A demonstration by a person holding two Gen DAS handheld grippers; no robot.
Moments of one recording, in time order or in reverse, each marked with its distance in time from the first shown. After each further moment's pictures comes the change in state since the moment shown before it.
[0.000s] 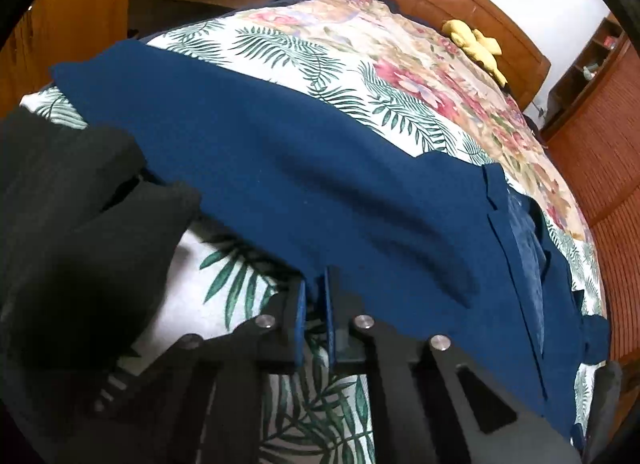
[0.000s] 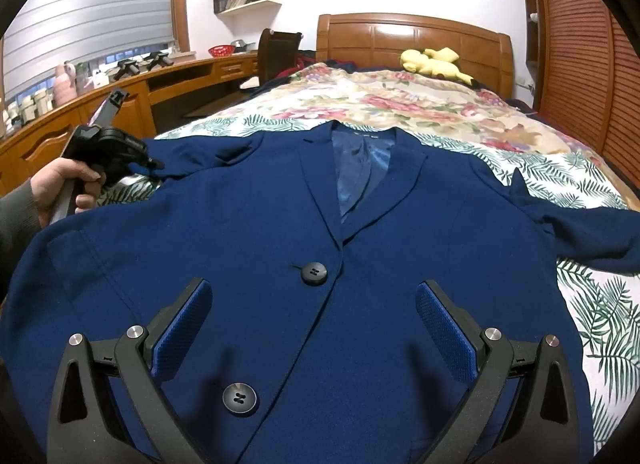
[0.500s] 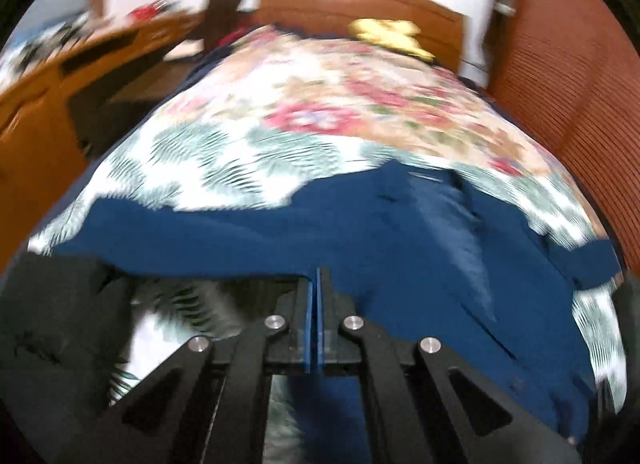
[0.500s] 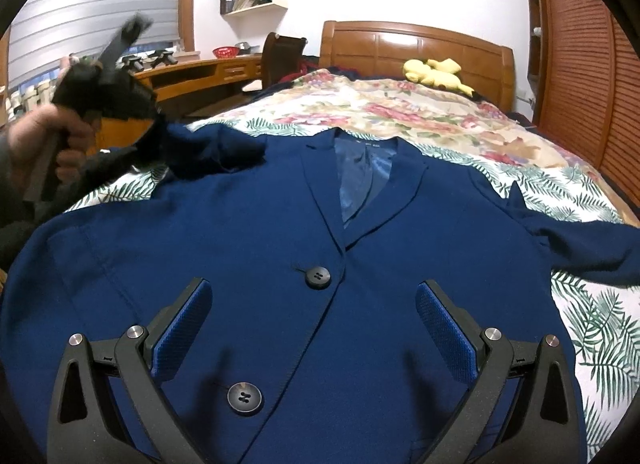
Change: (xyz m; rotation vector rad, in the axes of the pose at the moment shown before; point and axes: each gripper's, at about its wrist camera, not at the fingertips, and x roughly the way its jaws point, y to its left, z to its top) left arm -0.085 -0.130 -0.017 0.386 -0.117 -0.041; right arm -0.005 0.010 -0.001 -0.047 -0.028 -0.024
